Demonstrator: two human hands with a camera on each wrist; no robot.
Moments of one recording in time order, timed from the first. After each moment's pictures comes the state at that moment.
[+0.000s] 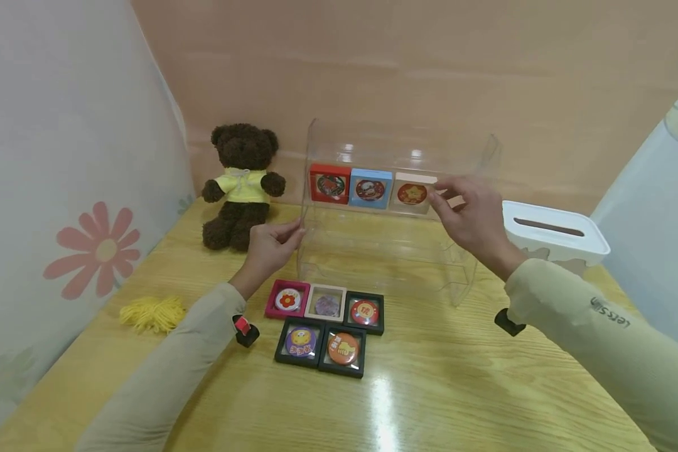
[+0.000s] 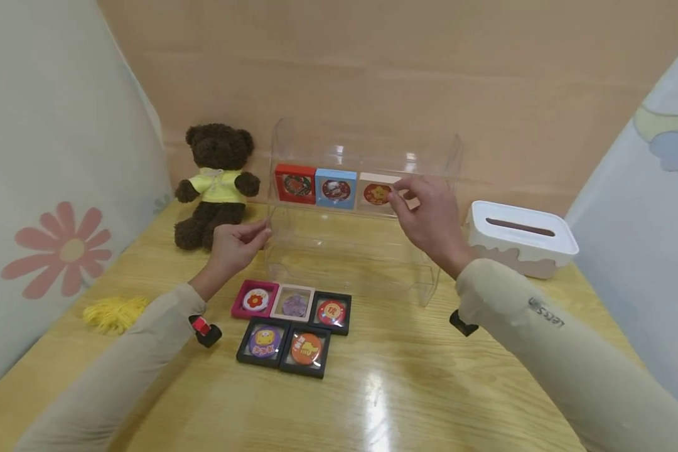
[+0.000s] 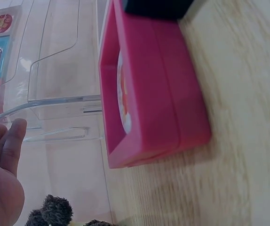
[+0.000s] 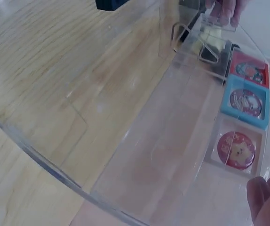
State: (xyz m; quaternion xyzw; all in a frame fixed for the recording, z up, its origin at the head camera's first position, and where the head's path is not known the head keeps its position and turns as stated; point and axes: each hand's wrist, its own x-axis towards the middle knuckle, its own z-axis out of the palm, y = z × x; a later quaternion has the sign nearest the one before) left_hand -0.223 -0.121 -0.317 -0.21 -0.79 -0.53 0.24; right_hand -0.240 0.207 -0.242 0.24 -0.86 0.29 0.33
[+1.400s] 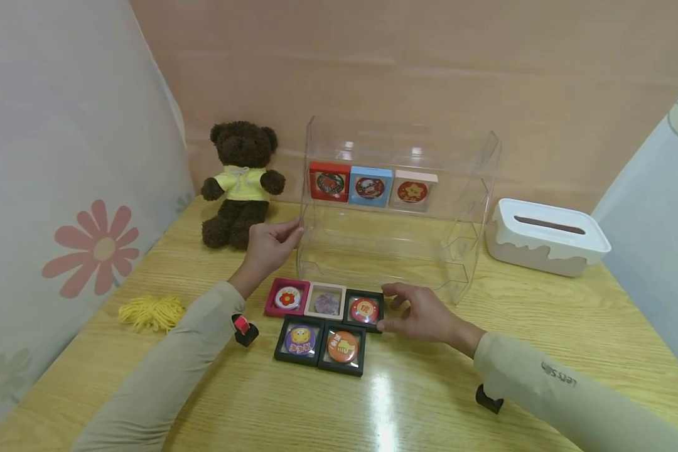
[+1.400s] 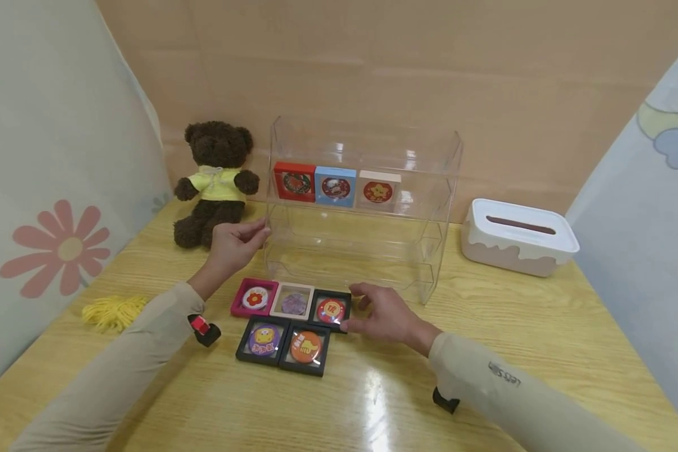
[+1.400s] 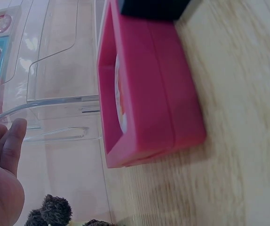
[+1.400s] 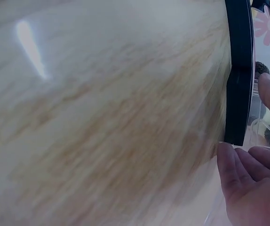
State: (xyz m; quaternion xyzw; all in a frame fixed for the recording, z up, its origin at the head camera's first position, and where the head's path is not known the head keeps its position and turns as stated) left_hand -0.223 -0.121 -0.320 -0.22 -0.79 -0.52 0.25; right_hand -0.182 0.187 -0.370 0.31 -0.89 0.34 -0.05
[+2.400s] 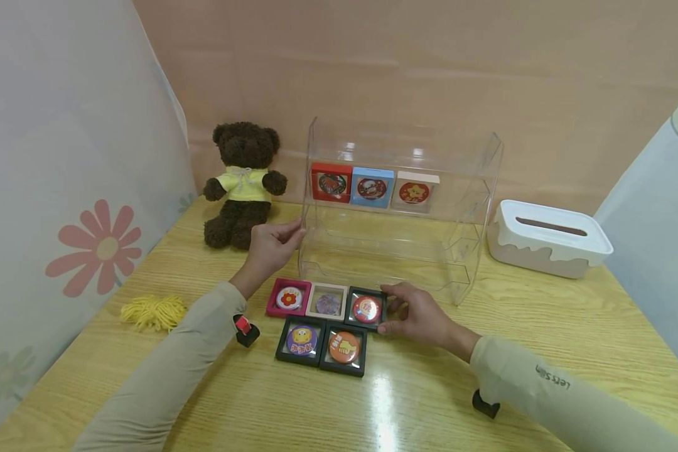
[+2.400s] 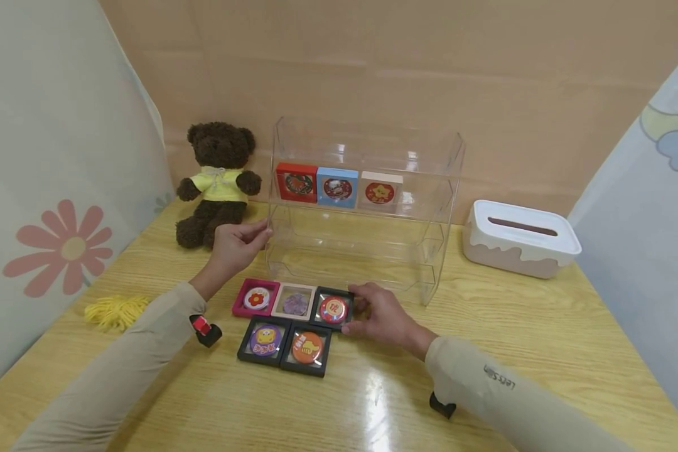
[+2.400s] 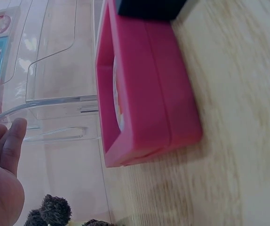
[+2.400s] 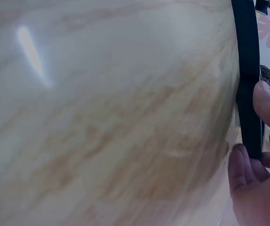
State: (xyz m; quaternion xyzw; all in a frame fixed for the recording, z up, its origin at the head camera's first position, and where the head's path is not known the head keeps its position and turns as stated) left_hand -0.223 -0.121 -0.320 -0.22 -0.79 -0.52 0.25; right_hand -0.183 0.182 -0.381 0.32 -0.87 0.38 -0.01
